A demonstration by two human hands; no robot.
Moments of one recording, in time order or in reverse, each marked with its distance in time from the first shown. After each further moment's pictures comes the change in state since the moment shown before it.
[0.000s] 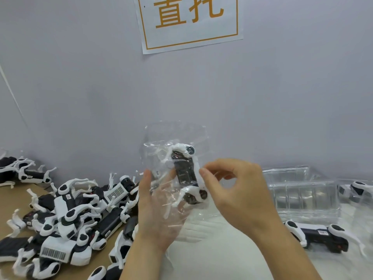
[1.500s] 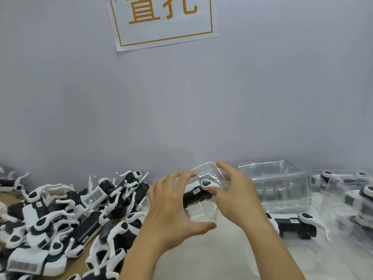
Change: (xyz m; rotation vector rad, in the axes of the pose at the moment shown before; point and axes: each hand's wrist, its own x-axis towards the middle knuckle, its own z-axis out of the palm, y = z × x) left_hand 0.003 -0.029 0.023 1.676 -0.155 0.422; right_hand -0.009 0.053 -0.018 -0.178 -0.094 0.607
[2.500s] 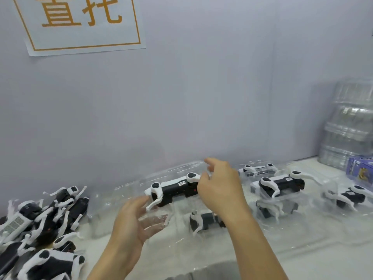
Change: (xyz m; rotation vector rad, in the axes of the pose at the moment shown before) left_hand 0.011 0.080 0.025 -1.354 0.009 -0.750; right_hand -0.017 0.005 -0.112 -0.113 0.212 0.103
